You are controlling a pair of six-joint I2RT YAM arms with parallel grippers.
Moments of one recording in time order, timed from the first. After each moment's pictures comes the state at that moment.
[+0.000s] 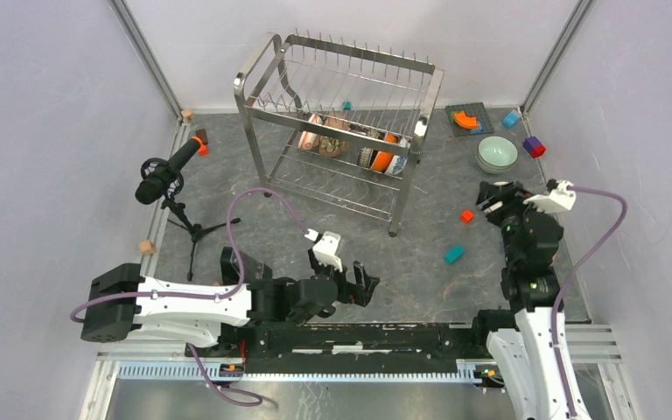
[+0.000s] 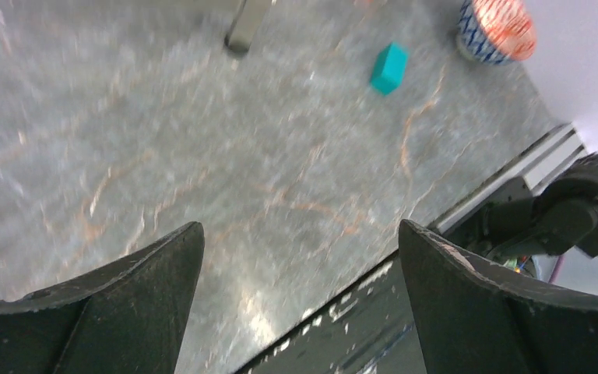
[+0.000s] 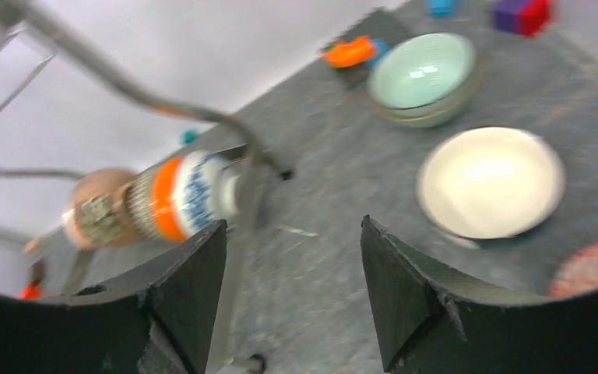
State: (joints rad) left arm -1.44 1.11 0.54 0.07 -0.65 -0.86; right arm -0.03 0.56 0.58 -0.17 0.19 0.54
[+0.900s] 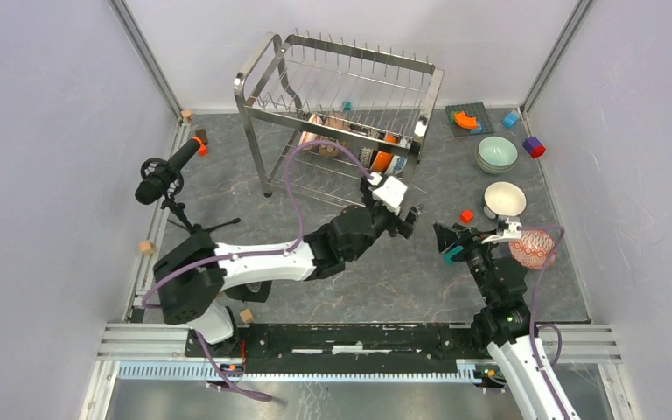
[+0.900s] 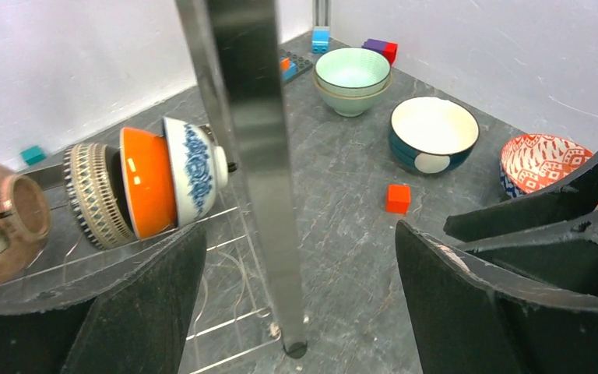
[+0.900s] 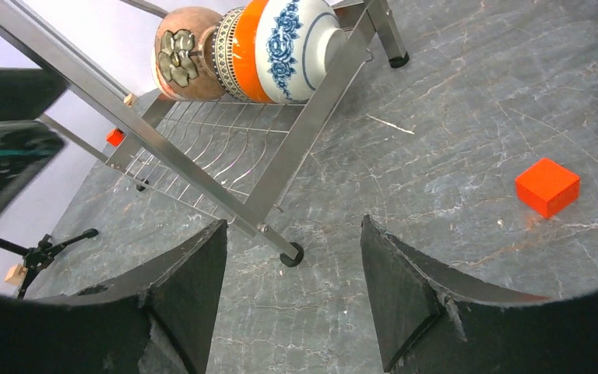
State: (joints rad) left arm -1.14 1.57 0.95 0.64 -0.43 0.04; right arm 0.24 0.15 0.05 0.08 -0.02 0.55
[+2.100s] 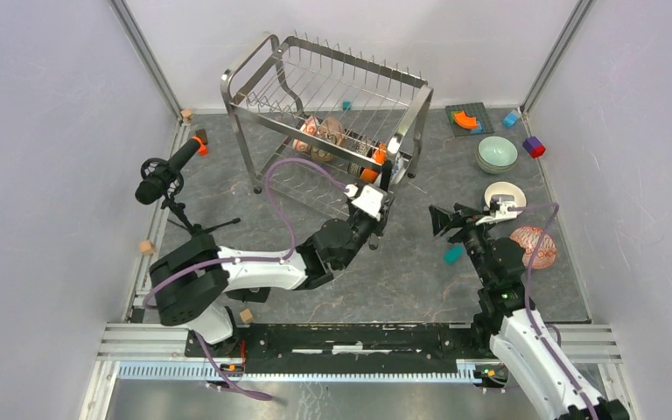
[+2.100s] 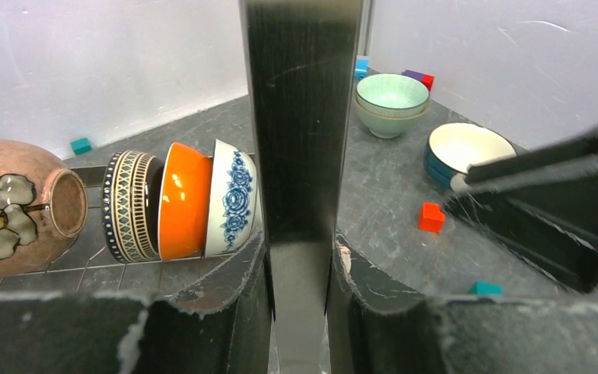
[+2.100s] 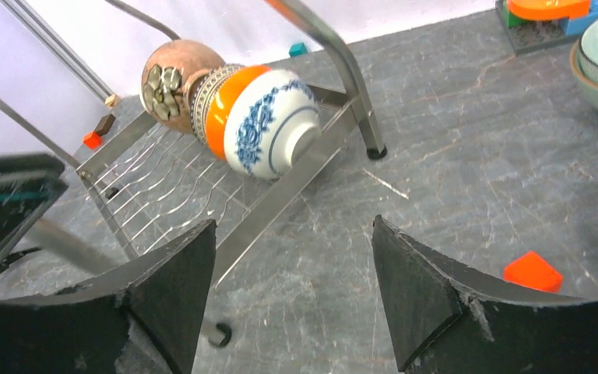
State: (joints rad) left arm -1.13 1.60 0.81 0.94 -0.52 0.07; right arm 0.25 0.47 0.14 0.37 -0.03 0.40
